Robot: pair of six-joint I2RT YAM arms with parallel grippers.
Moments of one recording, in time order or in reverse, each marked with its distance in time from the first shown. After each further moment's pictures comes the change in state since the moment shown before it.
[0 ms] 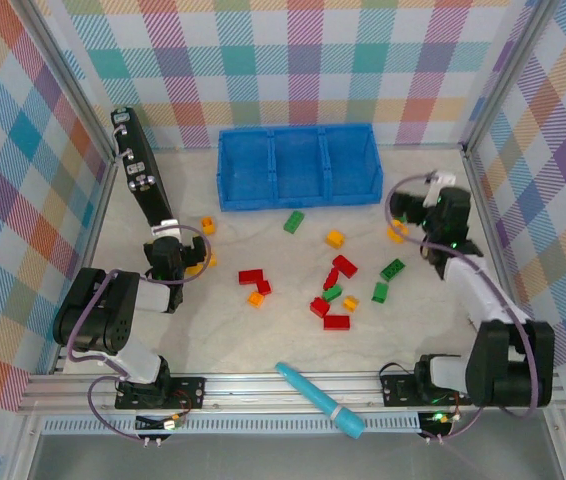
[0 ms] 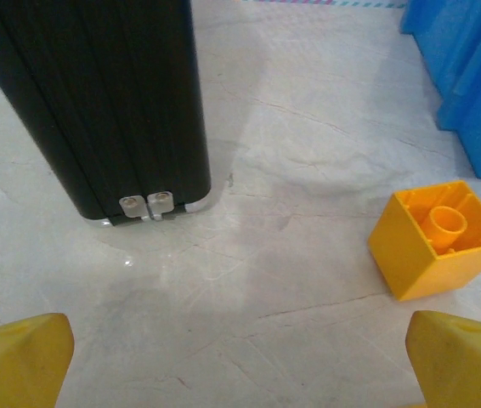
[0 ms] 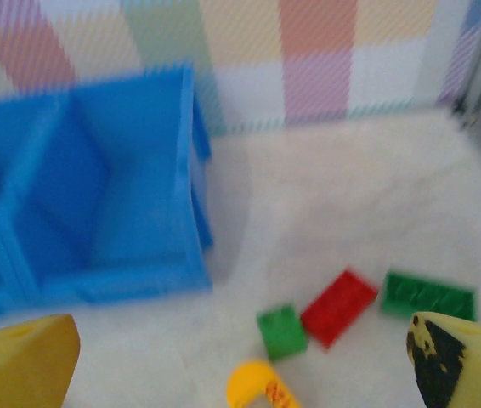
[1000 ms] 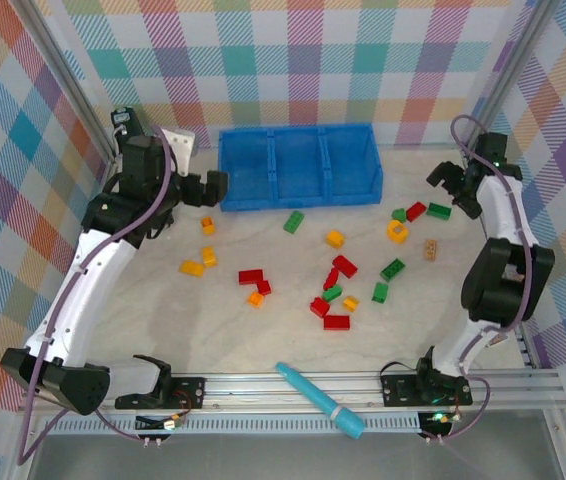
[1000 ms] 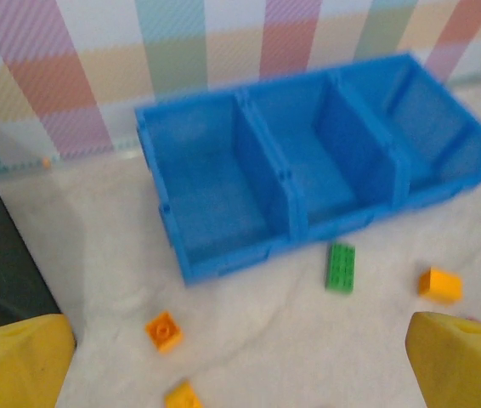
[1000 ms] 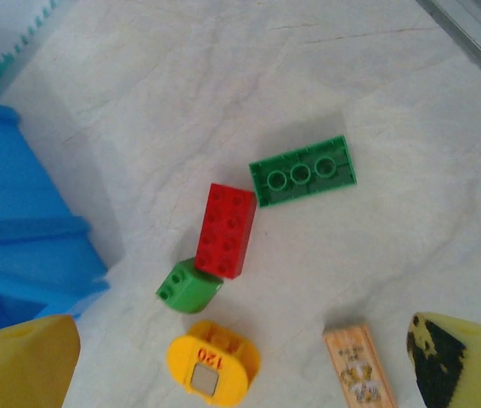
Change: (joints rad) left arm -0.212 -0.323 1.124 -1.571 0.250 0.078; right arm -0.228 0.562 0.755 -0.852 -0.073 0.332
